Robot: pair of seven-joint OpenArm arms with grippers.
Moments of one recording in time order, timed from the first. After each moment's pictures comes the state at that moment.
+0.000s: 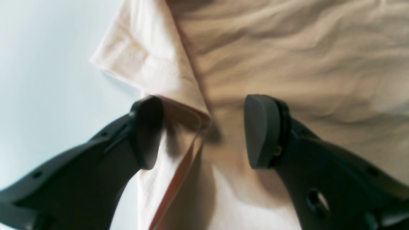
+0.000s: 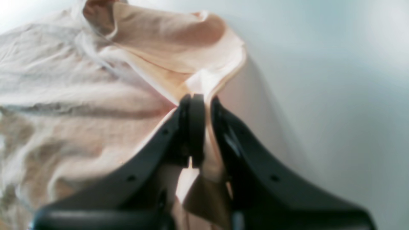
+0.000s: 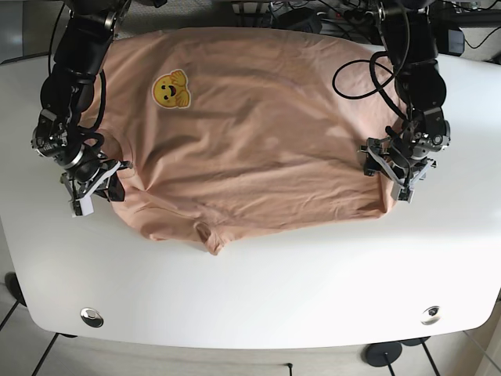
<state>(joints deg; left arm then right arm) -4.9 -12.3 -16.4 77.6 -6.4 -25.1 42.9 7.8 14.9 23.9 77.8 22.7 37.9 -40.7</state>
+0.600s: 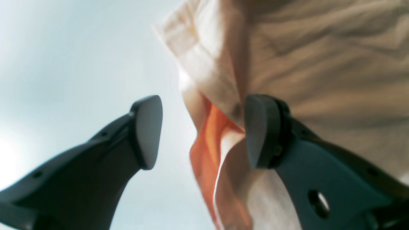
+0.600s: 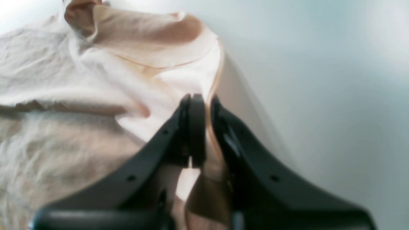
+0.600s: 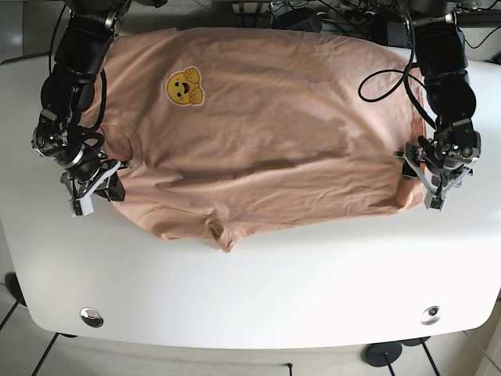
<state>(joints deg) -7.4 -21.9 -16.4 77.1 -5.6 -25.1 47.1 7.6 14.9 24.0 77.8 22.7 37.7 -40.8</state>
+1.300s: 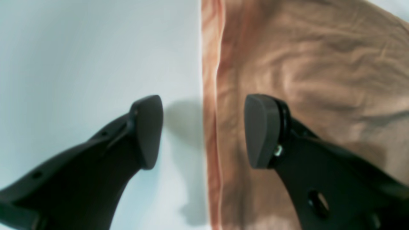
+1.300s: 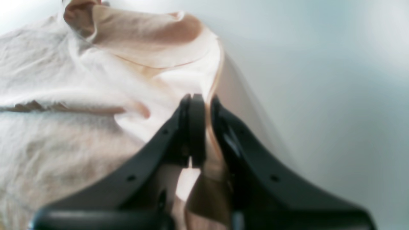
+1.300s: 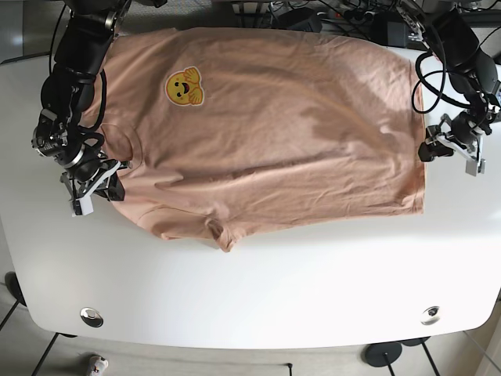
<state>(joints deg) -5.7 -21.5 -41.9 61.3 -32.4 -39.9 52.0 7.6 14.9 24.0 77.8 22.7 37.5 -40.8</state>
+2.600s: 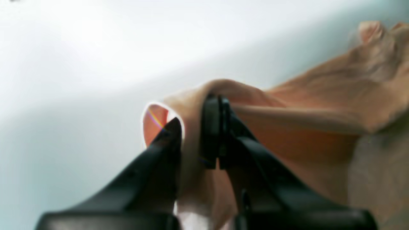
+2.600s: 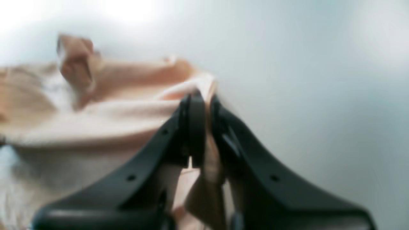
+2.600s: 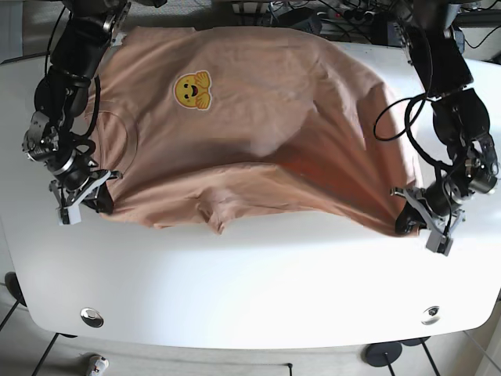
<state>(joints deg) -16.8 -19.6 -20.3 85.4 -32.1 -35.4 59.2 10.1 15.3 26.6 80.5 22.5 37.5 -41.2</state>
